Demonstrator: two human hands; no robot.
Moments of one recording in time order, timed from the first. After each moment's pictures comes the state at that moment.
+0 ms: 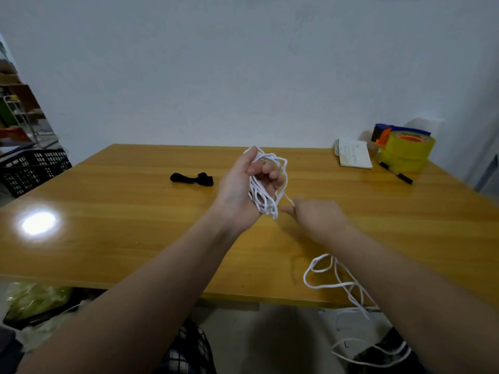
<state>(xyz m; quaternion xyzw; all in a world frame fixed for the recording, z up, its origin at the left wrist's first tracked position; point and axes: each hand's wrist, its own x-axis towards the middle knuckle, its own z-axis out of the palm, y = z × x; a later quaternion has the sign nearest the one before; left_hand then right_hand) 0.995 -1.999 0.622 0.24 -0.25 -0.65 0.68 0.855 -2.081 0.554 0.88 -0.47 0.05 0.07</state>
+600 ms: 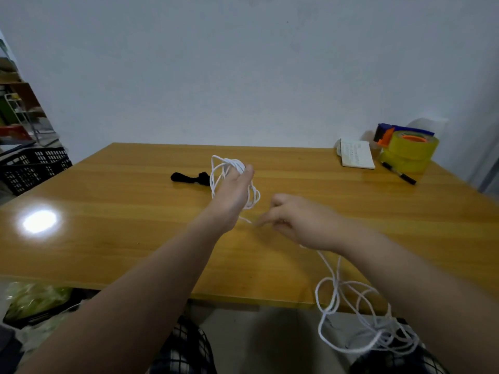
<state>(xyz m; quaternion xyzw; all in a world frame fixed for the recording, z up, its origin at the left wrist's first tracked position) 1.020 -2.017 0.595 0.62 -0.43 -0.35 0.55 0.863 -2.041 0.595 0.97 -0.23 0.10 -0.07</state>
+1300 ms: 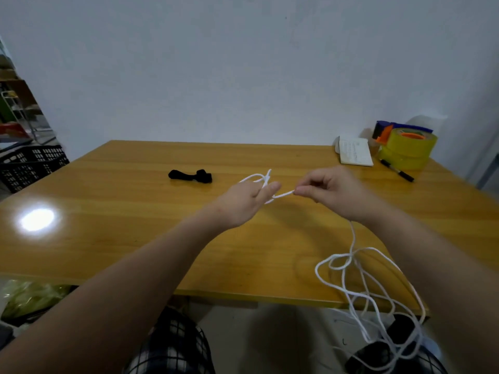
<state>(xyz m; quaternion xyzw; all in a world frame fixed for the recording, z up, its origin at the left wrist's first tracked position) 1.013 -2.000 0.602 0.63 -0.70 -0.18 0.28 0.826 -2.076 0.607 0.87 -0.28 0.31 -0.27</state>
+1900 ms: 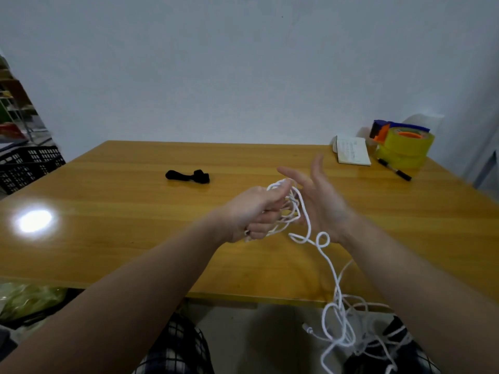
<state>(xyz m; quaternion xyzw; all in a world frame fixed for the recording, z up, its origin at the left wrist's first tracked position) 0.996 -2.002 0.595 0.48 -0.52 -0.58 0.40 0.852 -2.051 0.597 0.54 -0.26 0.29 -0.74</state>
